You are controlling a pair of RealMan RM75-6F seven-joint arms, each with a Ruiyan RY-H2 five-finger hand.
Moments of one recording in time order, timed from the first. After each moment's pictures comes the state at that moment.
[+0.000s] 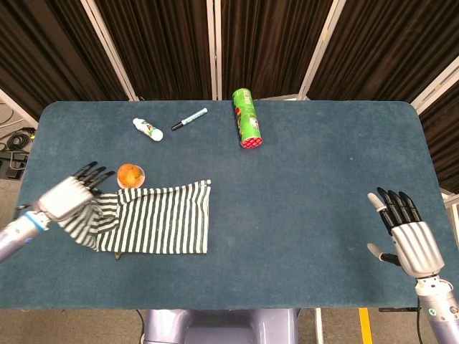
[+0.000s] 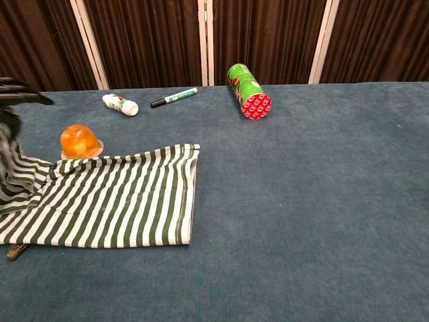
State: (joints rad) left arm -0.63 -1.49 0.25 -0.50 1.82 1.37 -0.38; right arm 0.18 -1.12 0.05 -1.51 -1.65 1.53 0.05
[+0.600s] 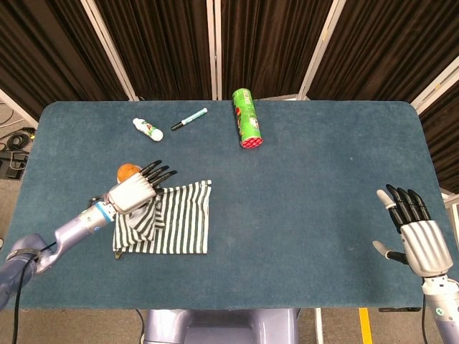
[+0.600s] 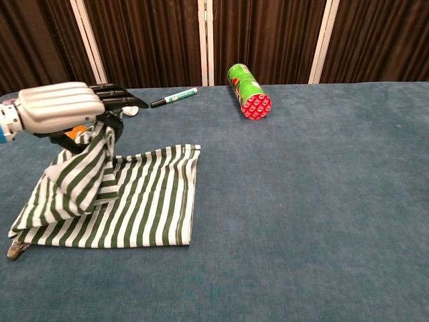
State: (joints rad) left arm -0.82 -1.62 0.15 -0.67 1.80 1.21 -0.27; right arm 0.18 -1.11 0.06 -1.50 -1.63 1.54 0.10
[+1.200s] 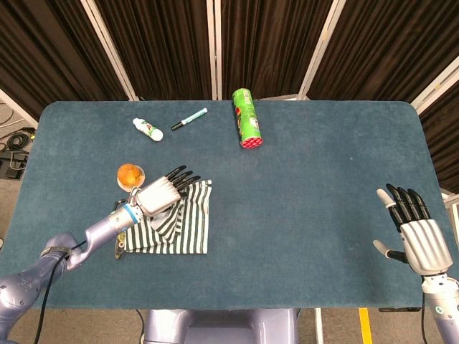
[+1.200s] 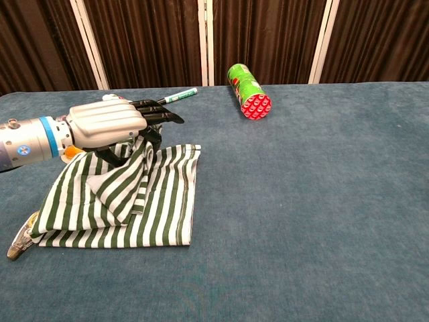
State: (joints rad) left arm -0.88 -1.77 0.13 -0.60 1.79 1.13 -0.28; right arm 0.18 -1.11 0.06 -1.49 -1.62 1.53 0.10
